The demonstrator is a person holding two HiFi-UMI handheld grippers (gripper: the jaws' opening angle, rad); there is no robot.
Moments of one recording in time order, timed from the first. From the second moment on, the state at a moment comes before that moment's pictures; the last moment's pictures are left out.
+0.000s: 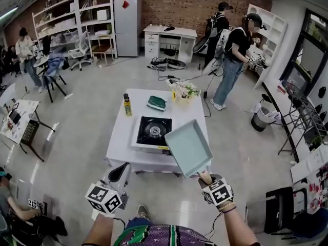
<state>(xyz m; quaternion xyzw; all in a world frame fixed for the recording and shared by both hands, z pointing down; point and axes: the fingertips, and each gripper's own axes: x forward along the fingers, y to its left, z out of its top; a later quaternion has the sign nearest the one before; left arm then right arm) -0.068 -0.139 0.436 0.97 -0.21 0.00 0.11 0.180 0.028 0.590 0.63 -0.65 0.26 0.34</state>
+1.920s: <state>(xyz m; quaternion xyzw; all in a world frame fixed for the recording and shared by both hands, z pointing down) 0.027 -0.292 0.441 0.96 -0.25 0.01 0.12 0.287 -0.207 0.626 0.47 -0.73 0.22 0.45</state>
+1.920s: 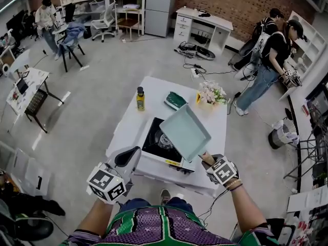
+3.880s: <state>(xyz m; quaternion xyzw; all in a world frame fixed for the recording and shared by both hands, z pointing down) 0.028 -0.288 0.477 0.92 -0.37 0.02 0.14 0.300 -0.283 0.708 0.24 -0.75 0.16 0.59</state>
